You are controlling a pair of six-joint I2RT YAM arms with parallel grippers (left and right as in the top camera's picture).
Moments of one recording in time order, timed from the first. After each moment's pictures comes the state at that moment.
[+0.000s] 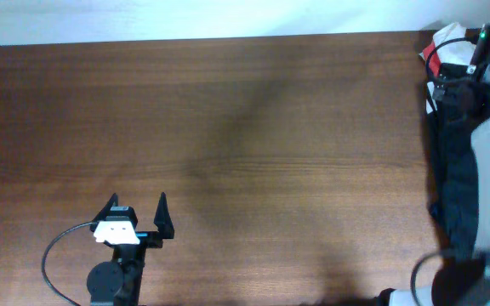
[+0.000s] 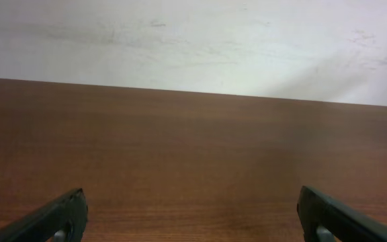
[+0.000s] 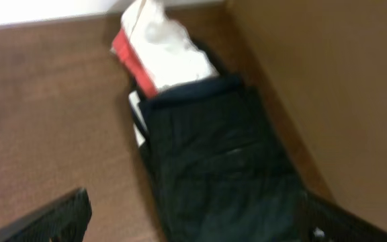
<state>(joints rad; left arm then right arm) -0.05 0.02 0.01 -0.08 0.01 -0.11 -0.27 1.64 1.65 -0.85 0.35 -0.09</state>
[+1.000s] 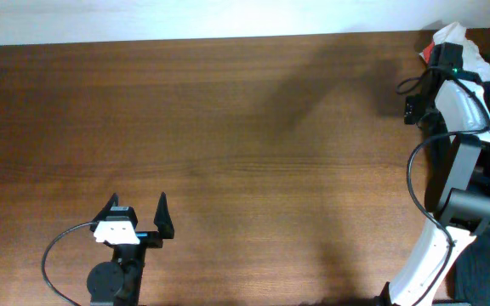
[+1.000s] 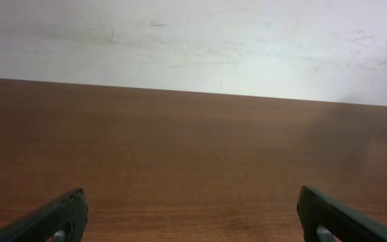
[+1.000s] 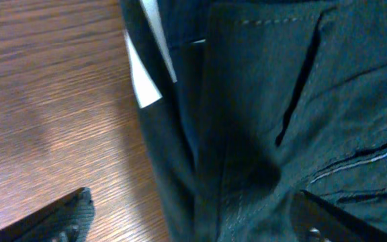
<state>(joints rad) -0.05 0.02 0.01 -0.08 0.01 -0.11 -0.30 2.21 1.75 -0.79 0.43 -0.10</state>
